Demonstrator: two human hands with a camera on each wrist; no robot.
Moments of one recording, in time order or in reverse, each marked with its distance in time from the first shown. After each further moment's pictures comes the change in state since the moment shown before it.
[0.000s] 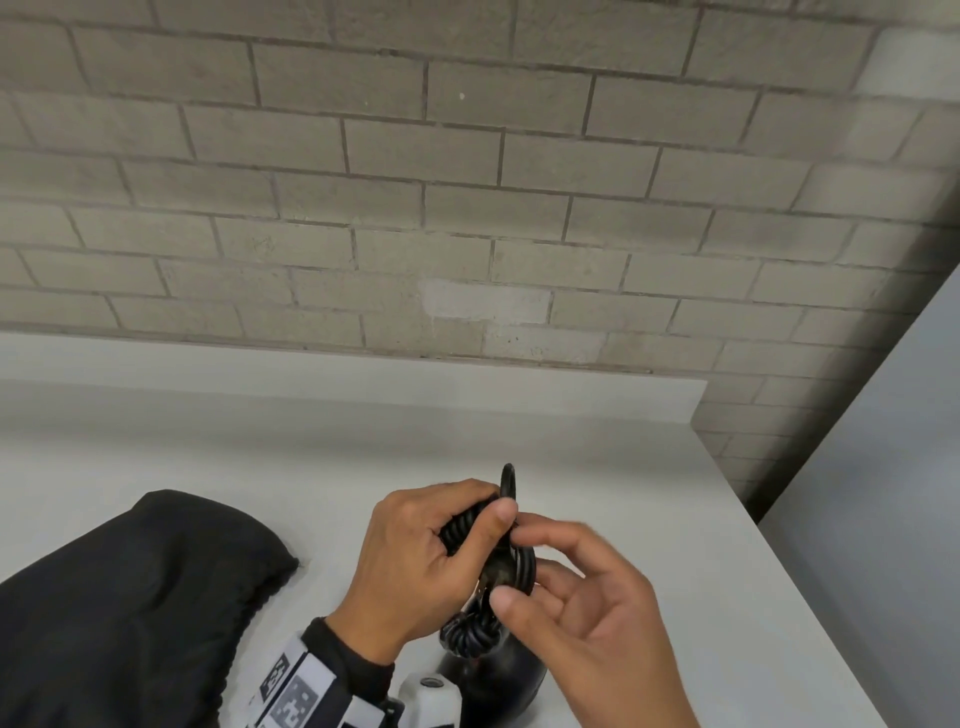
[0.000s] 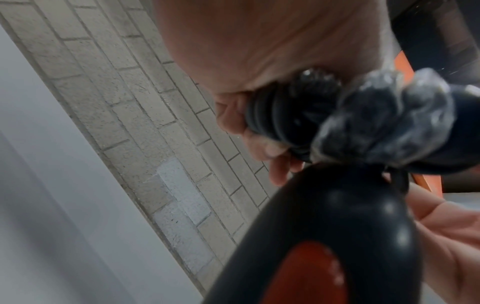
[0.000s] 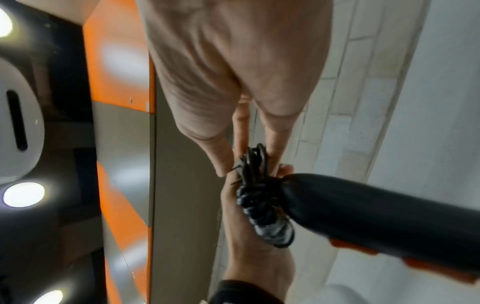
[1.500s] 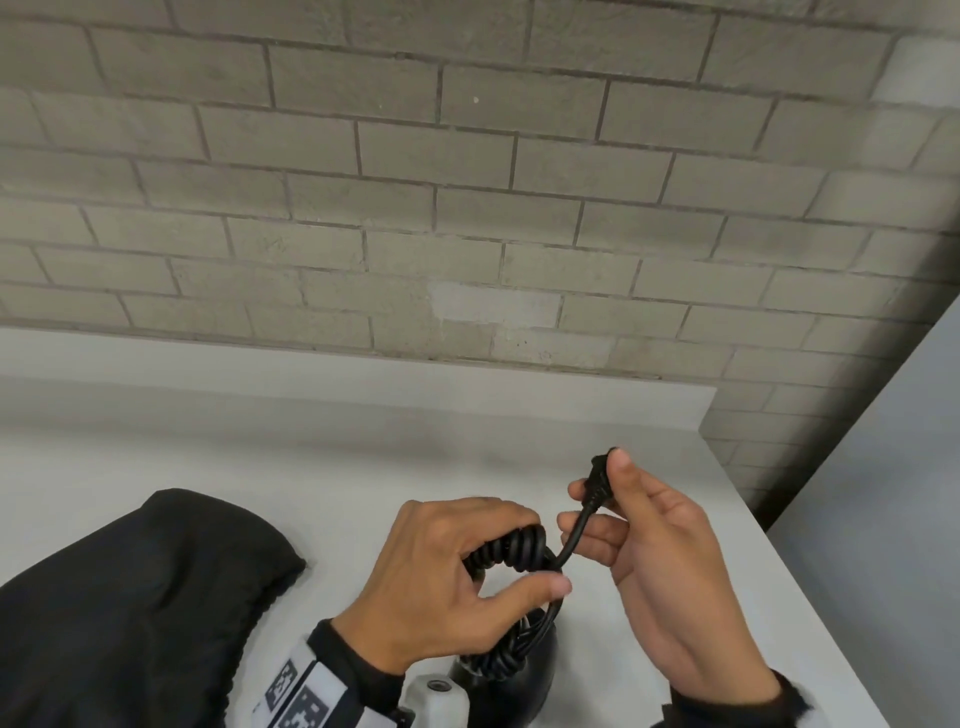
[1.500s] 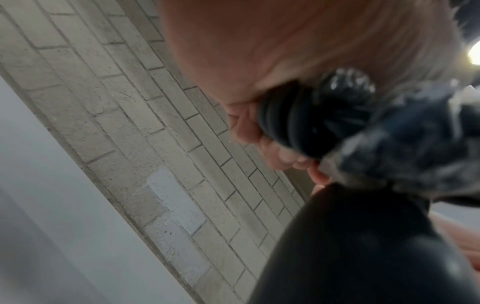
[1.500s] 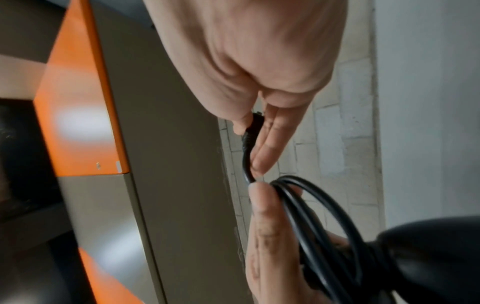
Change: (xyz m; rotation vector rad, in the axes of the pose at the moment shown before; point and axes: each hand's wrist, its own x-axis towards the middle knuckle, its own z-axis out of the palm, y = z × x) left_hand 0.003 0.017 -0.010 0.034 -0.195 0.089; right_hand 0.045 -0.038 -0.016 0.125 0.267 0.180
